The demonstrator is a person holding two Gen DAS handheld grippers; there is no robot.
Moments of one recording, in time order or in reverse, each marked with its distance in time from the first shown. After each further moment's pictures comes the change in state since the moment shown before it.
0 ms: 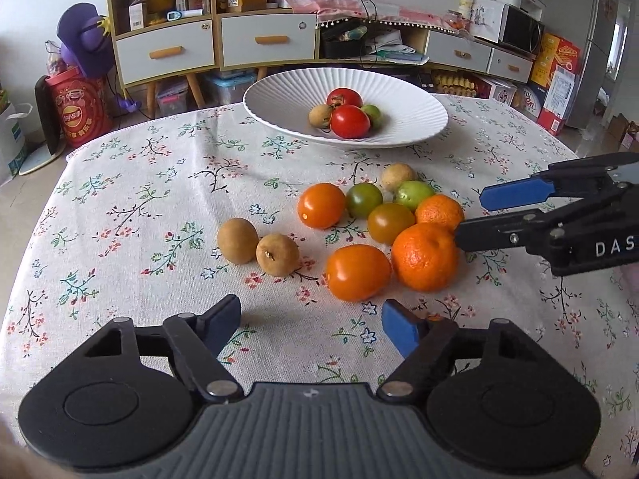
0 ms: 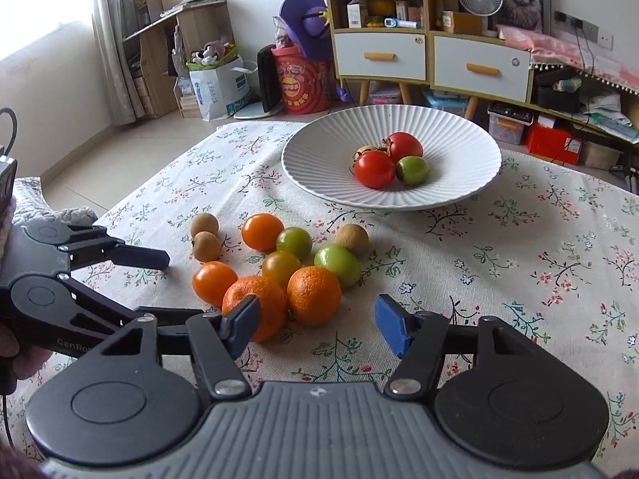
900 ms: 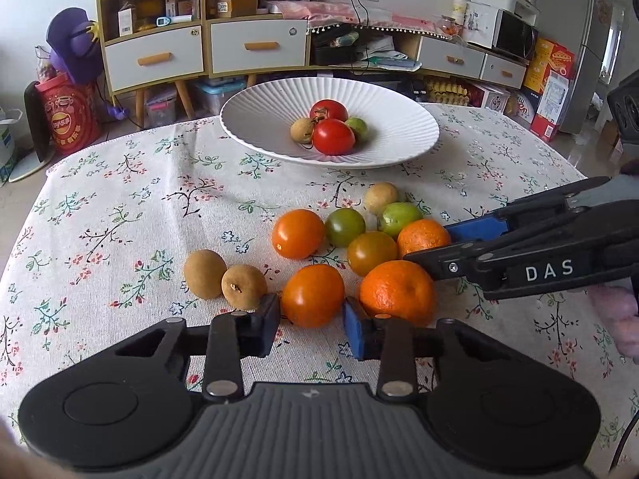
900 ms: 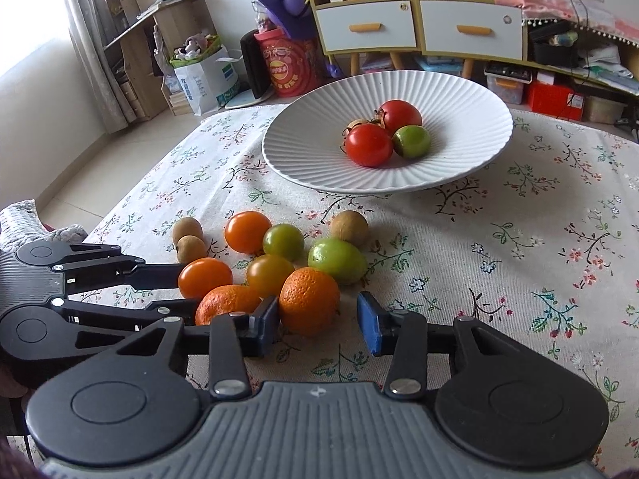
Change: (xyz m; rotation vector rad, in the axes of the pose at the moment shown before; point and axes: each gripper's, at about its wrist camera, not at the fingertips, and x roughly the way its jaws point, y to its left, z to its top) left arm 0.014 -0.011 0.016 0.005 -0.015 -0.018; right arm 0.027 -0.011 0.007 0.089 0.082 0.041
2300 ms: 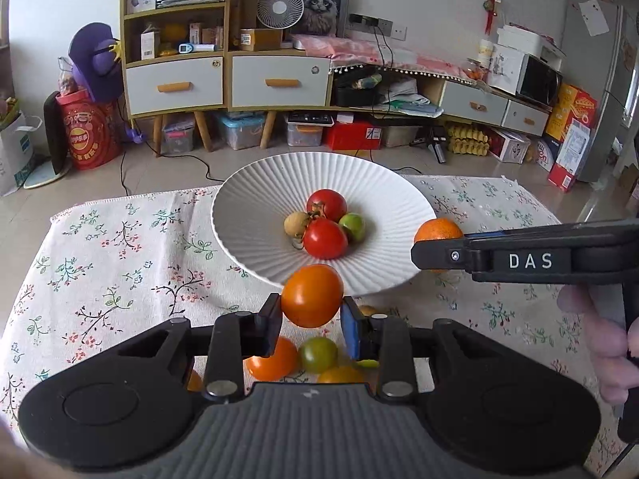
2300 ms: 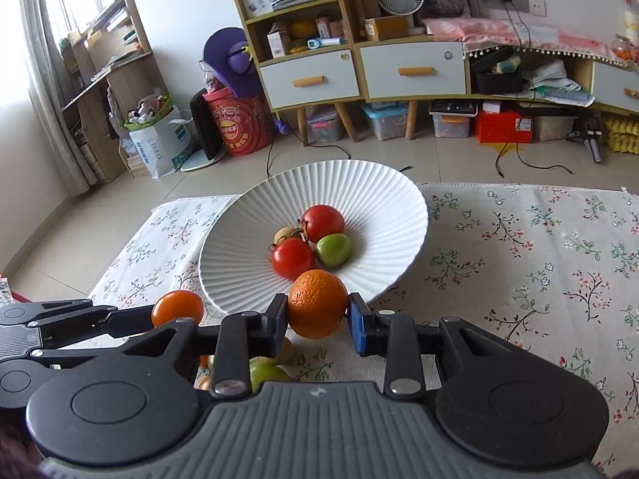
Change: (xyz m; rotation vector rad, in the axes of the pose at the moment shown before) left arm 0.006 -0.014 0.064 -0.109 -0.084 0.050; right arm -0.017 -0.034 0.051 0.129 -0.149 -0.125
